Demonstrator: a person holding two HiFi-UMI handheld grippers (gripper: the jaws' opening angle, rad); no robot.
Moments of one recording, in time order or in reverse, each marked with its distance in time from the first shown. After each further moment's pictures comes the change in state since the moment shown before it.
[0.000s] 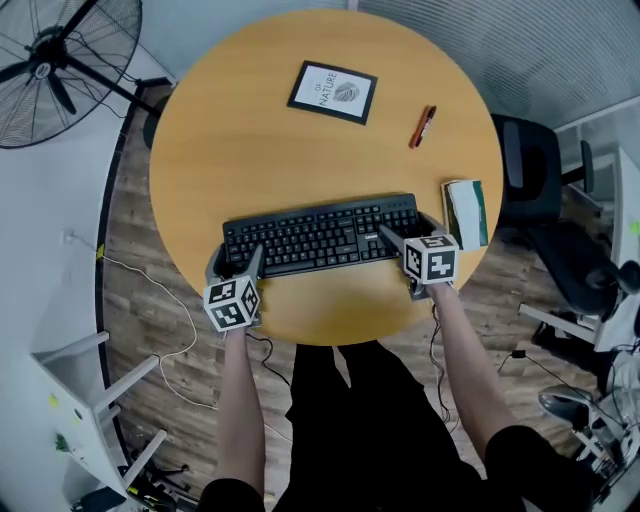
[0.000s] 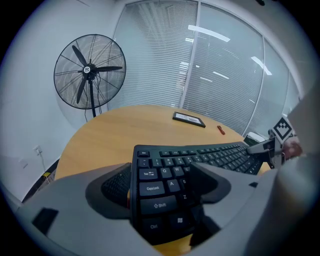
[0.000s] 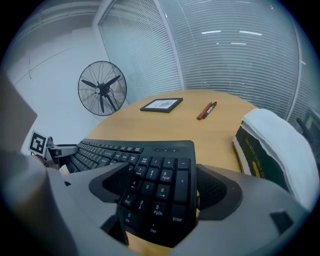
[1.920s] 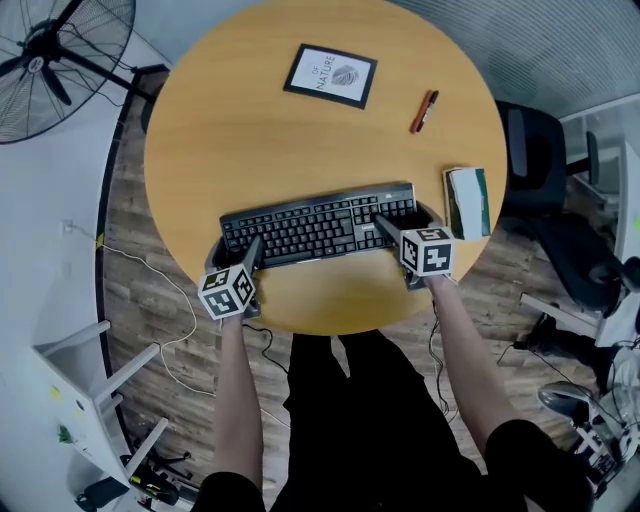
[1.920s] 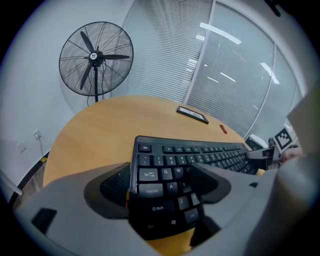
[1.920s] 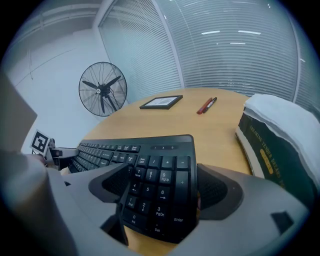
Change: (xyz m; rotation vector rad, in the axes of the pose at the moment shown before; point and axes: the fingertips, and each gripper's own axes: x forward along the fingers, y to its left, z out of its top) left arm 0.013 0.005 -0.028 -0.097 0.060 -0.018; right arm 0.016 -0.004 -0.015 0.003 -0.019 0.016
